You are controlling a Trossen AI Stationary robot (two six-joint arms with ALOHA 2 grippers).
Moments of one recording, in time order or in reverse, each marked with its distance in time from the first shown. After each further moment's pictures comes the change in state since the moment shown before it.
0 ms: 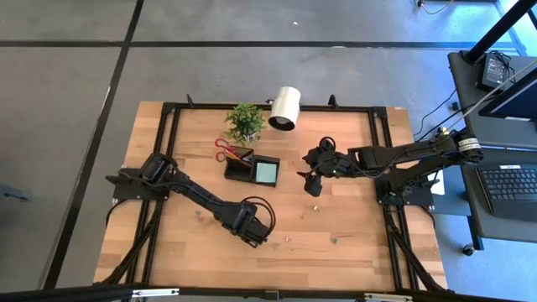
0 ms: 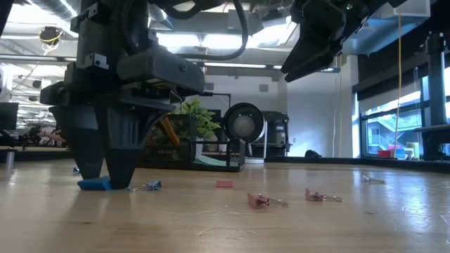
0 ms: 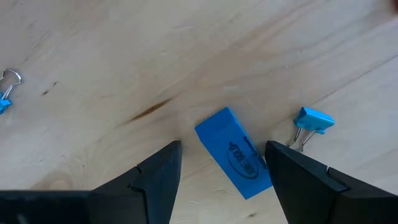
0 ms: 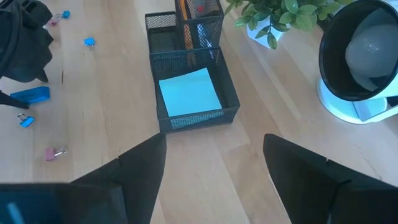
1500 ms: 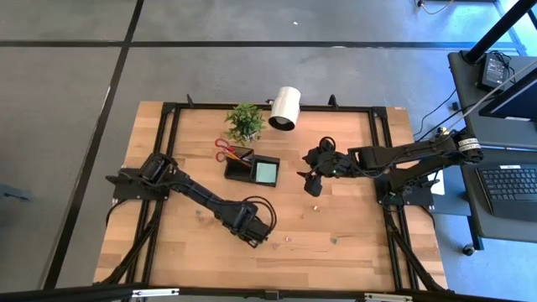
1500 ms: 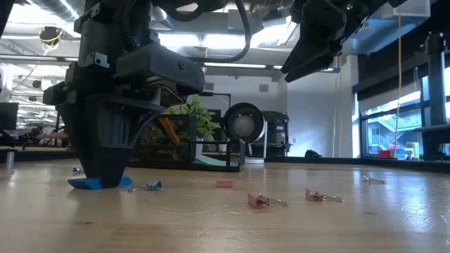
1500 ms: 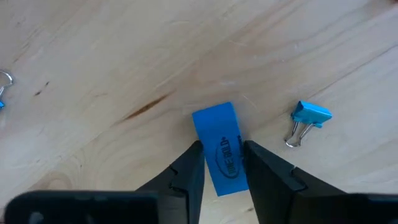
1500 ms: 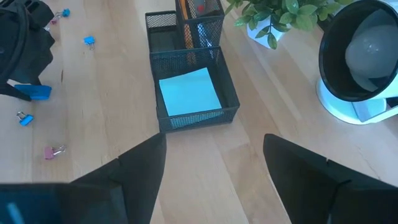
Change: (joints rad) left arm 0.006 0.000 -0.002 0.005 0.042 0.034; right arm 0.000 0.000 0.000 -0.002 0.000 -0.007
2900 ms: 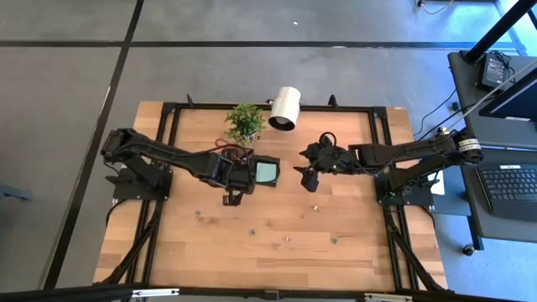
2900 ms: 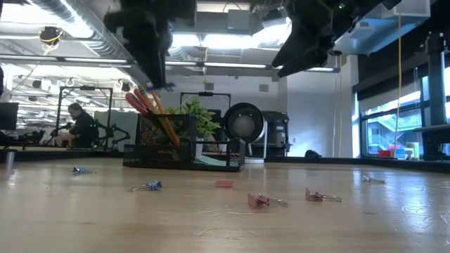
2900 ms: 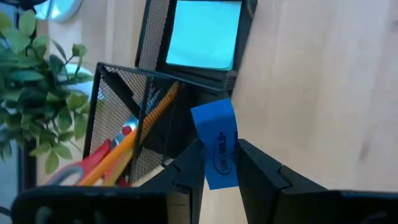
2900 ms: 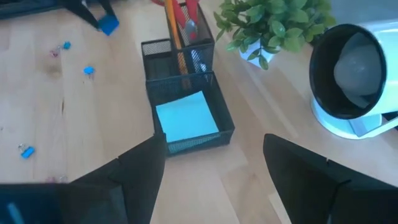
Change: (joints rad) left arm 0.246 -0.433 -0.079 -0.185 -0.398 1.185; right arm -0.034 0.000 -0.001 0.084 0.003 0.006
